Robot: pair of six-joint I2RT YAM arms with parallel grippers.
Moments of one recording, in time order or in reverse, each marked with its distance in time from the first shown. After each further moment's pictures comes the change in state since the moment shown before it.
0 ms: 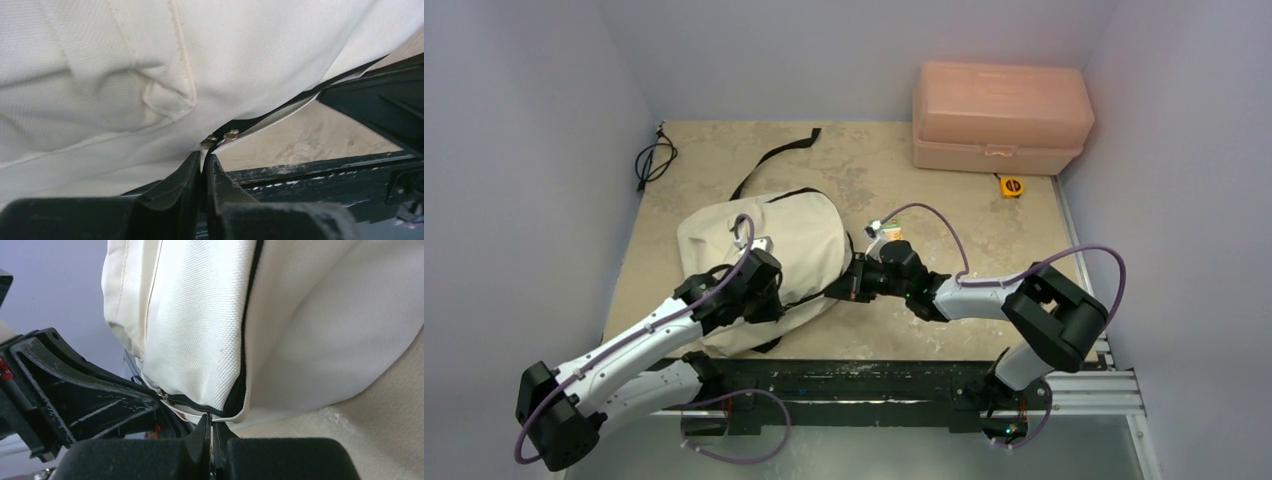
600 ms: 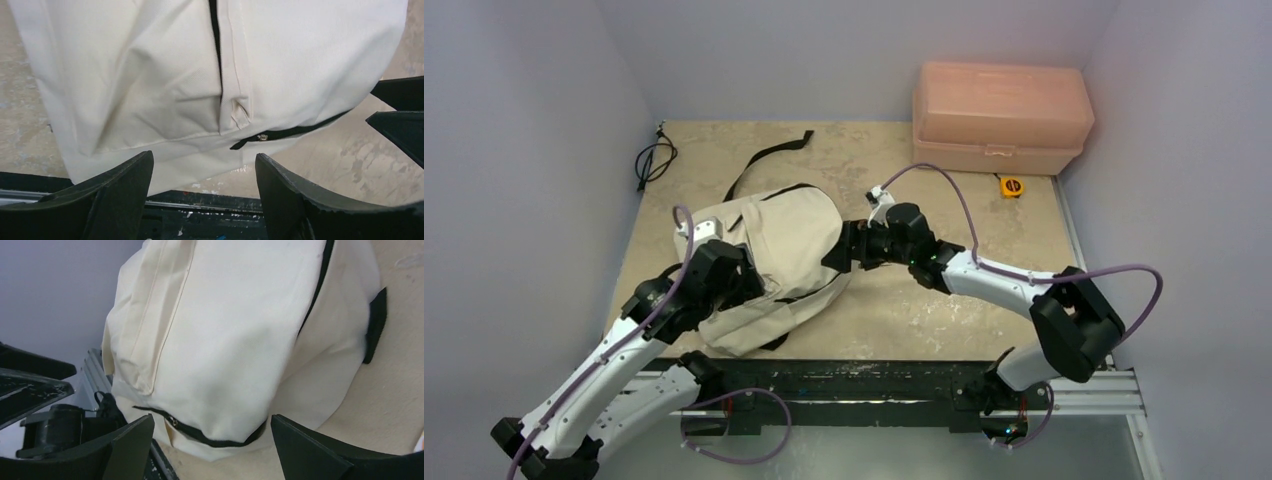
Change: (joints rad) left arm 0.089 -0.190 0.165 -0.213 -0.190 -0.034; right arm -0.093 -0.095 0.202 -0.312 -0.016 -0.356
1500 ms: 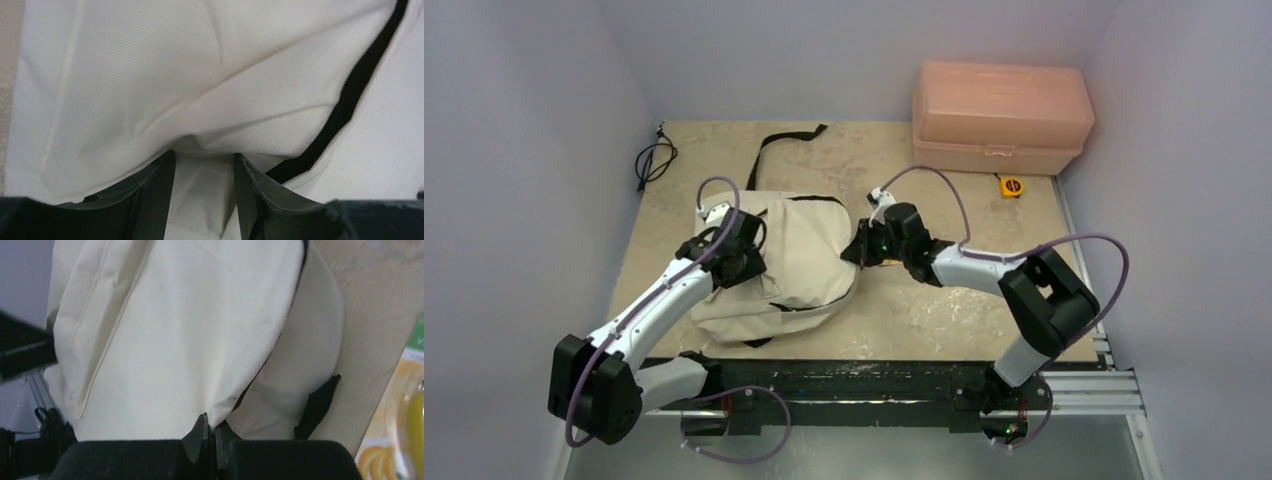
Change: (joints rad) left arm 0.248 0.377 -0.054 0.261 -0.002 0.049; right arm -0.089 0.219 0.080 0.052 0.017 -0.125
